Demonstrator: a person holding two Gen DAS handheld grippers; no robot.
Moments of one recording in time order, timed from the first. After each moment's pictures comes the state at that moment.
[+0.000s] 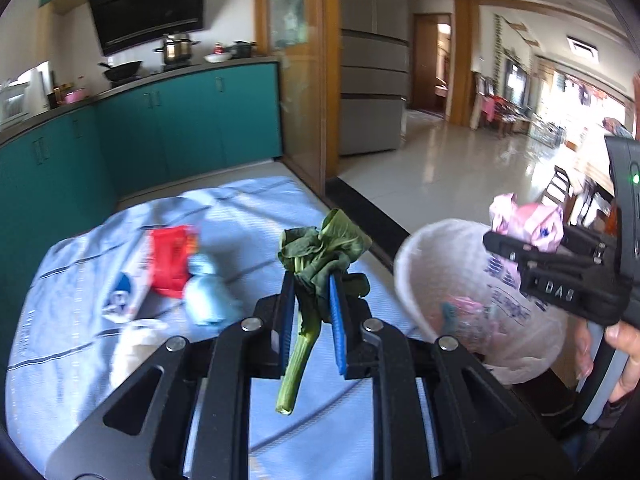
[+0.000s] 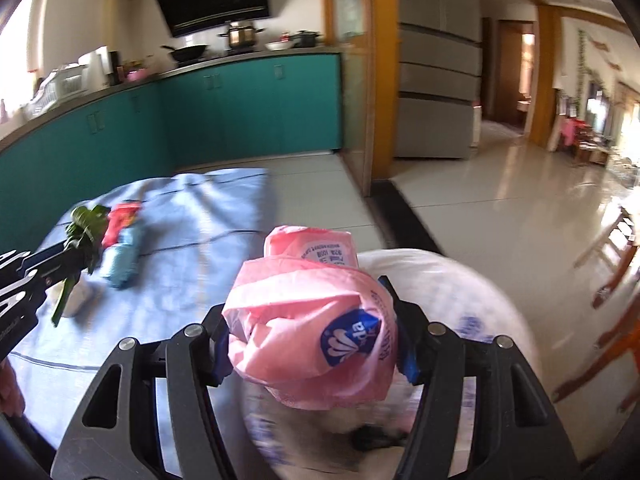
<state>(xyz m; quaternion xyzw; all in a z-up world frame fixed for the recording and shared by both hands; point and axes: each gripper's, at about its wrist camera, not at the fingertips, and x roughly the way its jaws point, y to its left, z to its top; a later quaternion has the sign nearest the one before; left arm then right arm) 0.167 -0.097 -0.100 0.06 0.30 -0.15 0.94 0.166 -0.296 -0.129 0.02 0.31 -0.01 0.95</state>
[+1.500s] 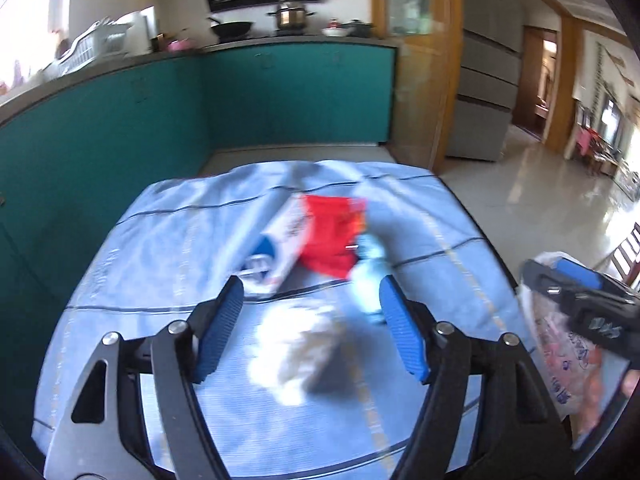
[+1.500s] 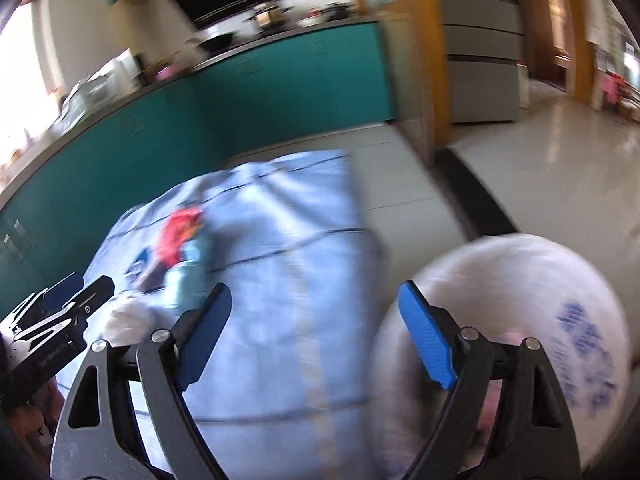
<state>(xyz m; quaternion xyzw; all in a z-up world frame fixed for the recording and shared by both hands) 0.188 0.020 -0.093 0.00 0.33 0.06 0.94 0.244 -0.173 -0.138 0.07 0.35 0.14 0.92</state>
